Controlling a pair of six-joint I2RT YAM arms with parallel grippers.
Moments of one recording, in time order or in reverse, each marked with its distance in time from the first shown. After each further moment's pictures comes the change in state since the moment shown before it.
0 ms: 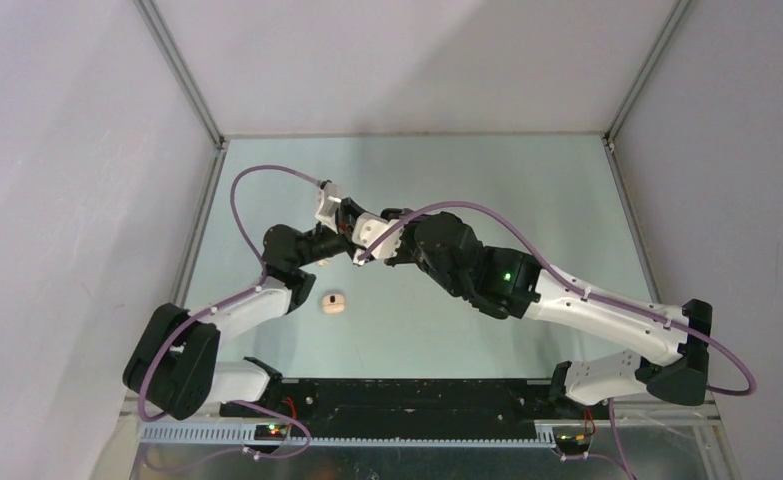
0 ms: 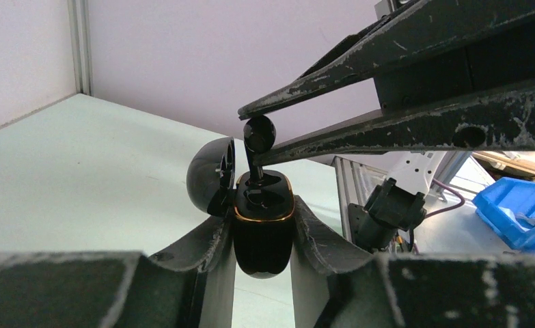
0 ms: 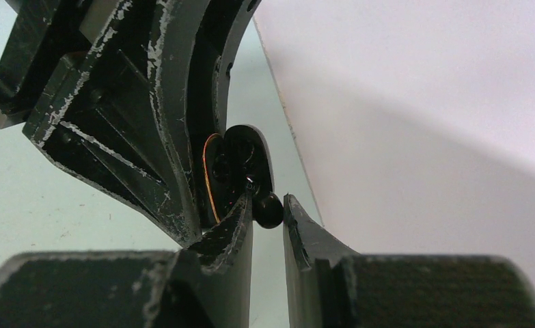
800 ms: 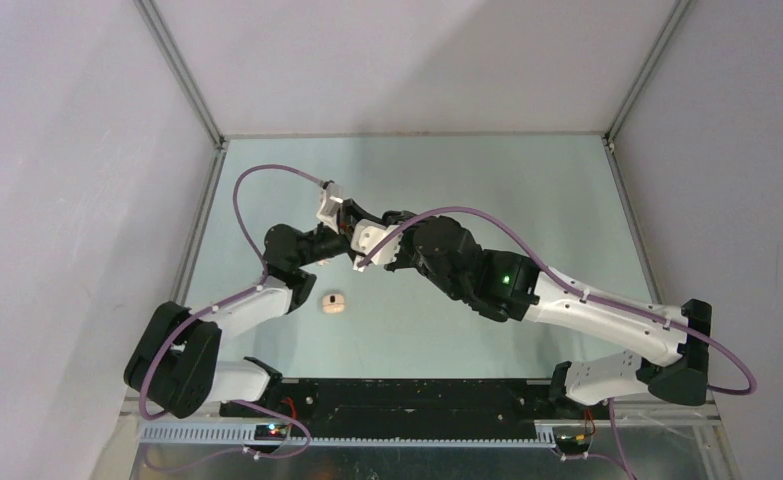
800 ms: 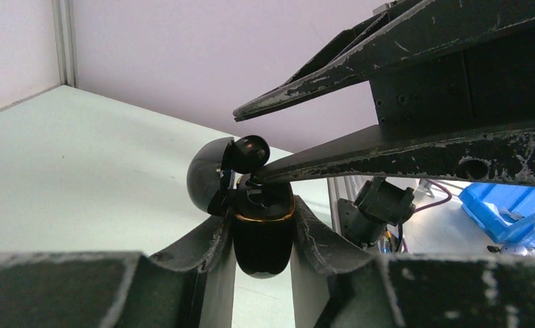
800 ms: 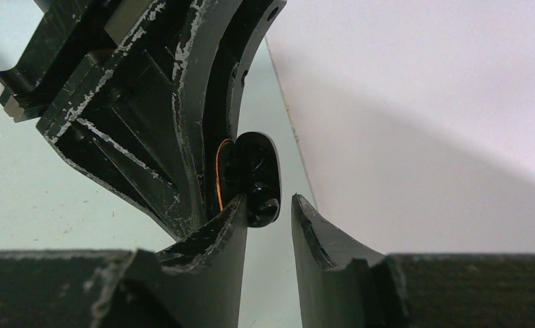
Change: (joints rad) left arm 0.000 0.009 0.000 0.001 0.024 -0.024; right arm 0.016 -0.004 -0.029 0.009 -0.014 -0.018
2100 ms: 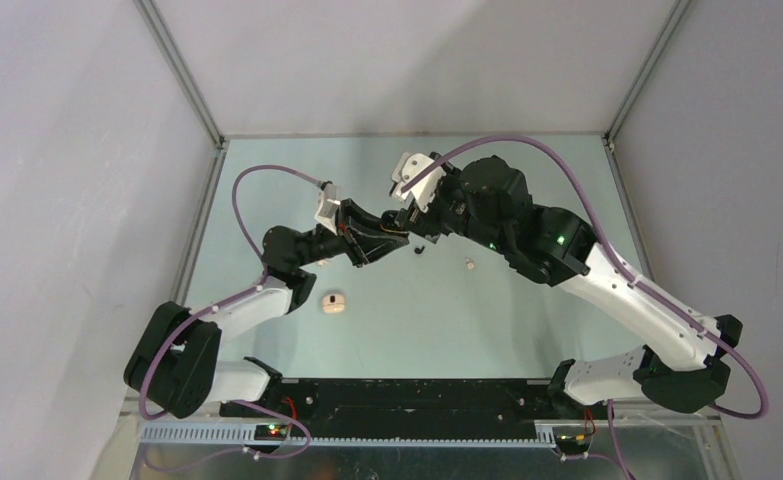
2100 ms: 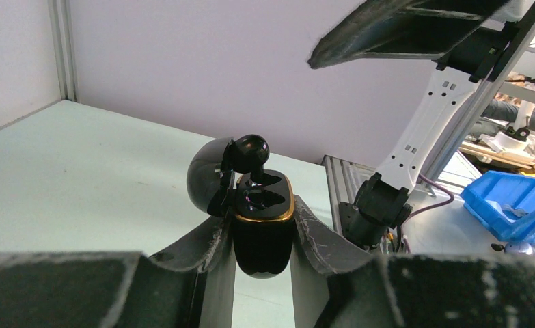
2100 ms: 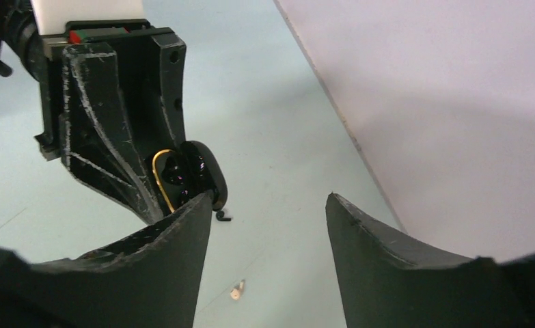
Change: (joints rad) left arm -0.001 0.000 0.000 0.040 0.008 0.000; right arm -0.191 -0.005 0.326 -0.309 -0.330 0.304
